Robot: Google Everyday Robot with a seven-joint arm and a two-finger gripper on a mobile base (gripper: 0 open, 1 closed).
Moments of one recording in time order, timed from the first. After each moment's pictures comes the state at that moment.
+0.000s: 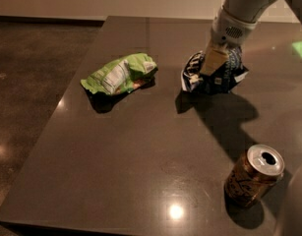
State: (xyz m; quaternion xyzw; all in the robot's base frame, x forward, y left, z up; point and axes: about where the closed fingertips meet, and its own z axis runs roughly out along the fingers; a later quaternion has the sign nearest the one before) arm 0.604 -0.158 0.909 -0.61 0.78 0.06 0.13
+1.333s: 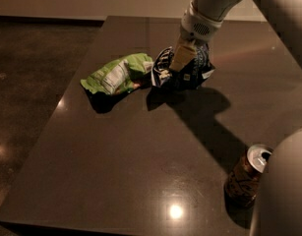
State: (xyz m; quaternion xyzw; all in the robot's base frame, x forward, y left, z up) arm 0.620 -0.077 0.911 -0.63 0.75 0.11 0.16
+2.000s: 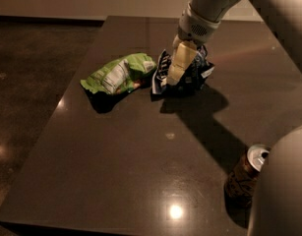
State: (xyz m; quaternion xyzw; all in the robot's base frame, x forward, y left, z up) arm 0.626 -0.073 0.909 -0.63 0.75 0.11 0.17
